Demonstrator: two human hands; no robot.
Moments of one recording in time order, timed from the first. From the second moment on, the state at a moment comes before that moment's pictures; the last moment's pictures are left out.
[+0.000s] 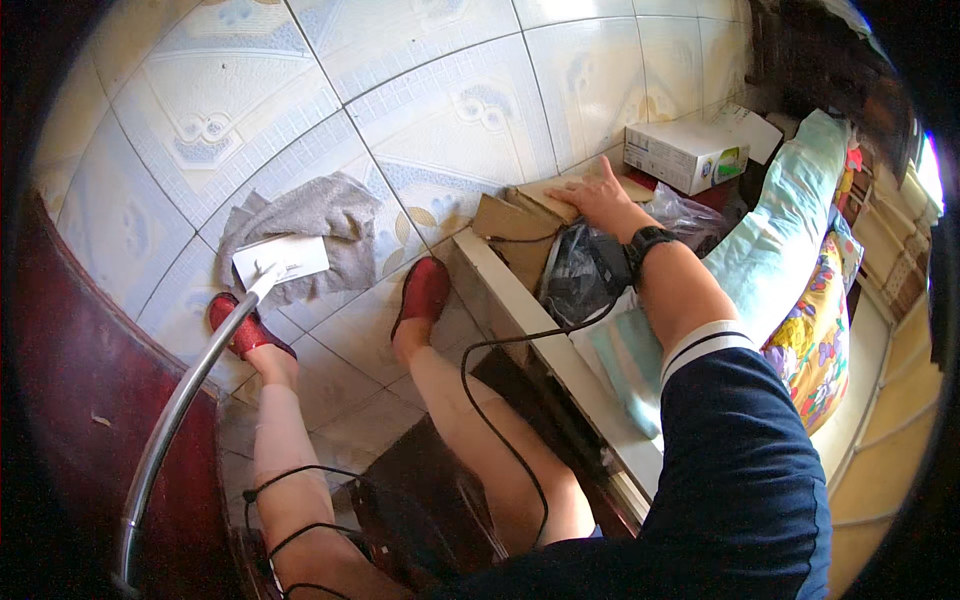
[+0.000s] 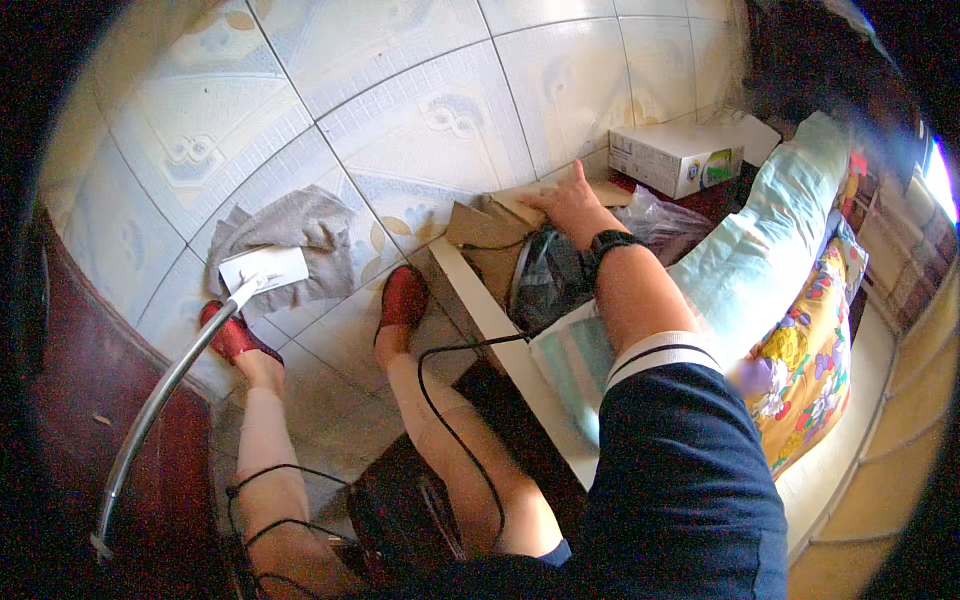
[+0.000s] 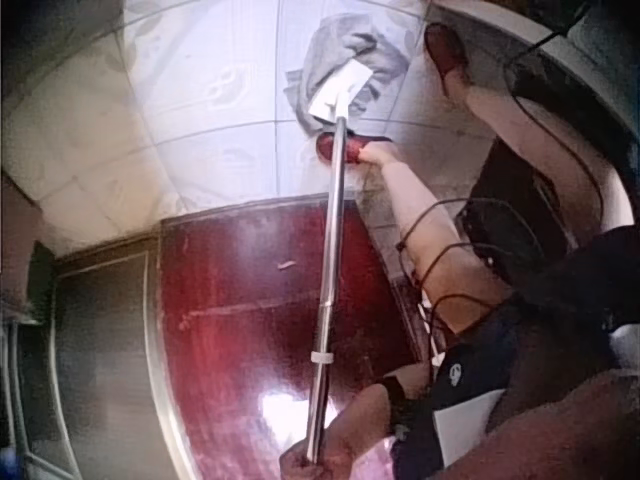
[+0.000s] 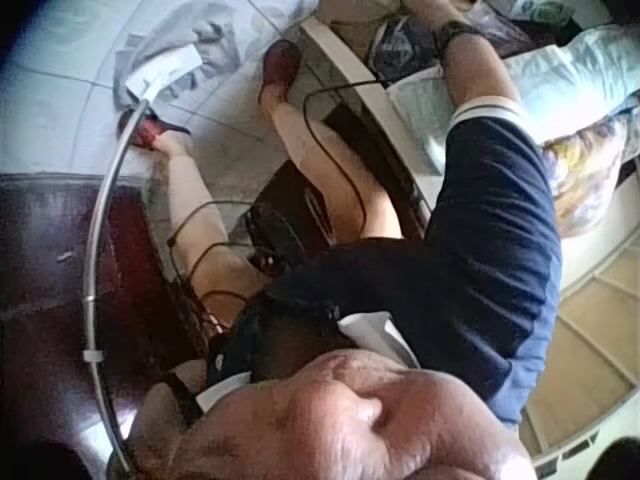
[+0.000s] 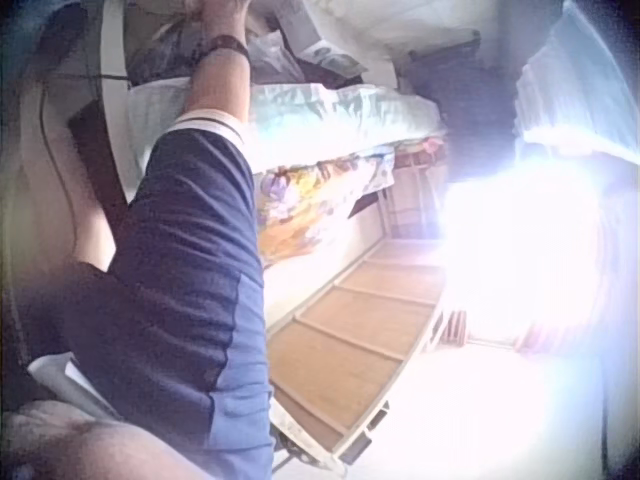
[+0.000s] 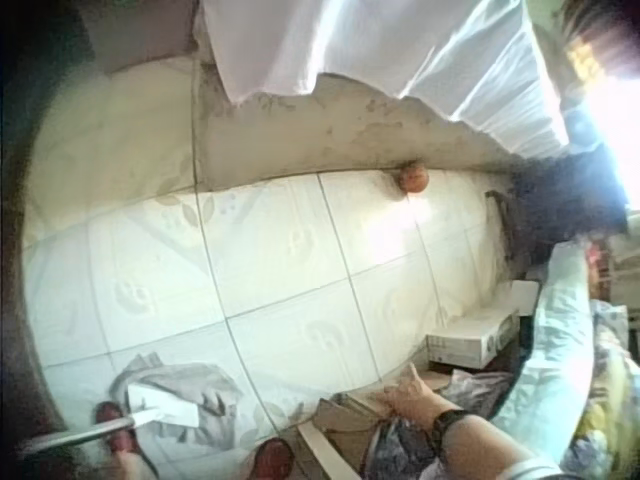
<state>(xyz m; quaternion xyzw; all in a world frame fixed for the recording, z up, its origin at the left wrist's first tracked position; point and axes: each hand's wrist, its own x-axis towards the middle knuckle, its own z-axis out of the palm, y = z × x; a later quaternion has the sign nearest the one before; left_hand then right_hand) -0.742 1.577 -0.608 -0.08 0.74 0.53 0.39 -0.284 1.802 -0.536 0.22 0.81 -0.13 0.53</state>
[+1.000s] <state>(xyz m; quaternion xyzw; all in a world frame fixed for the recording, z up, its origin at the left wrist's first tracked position) -0.742 1.572 -0.604 -0.12 0.73 0.53 0.41 -0.409 1.801 -0.566 0.48 0.68 -0.42 0.36</state>
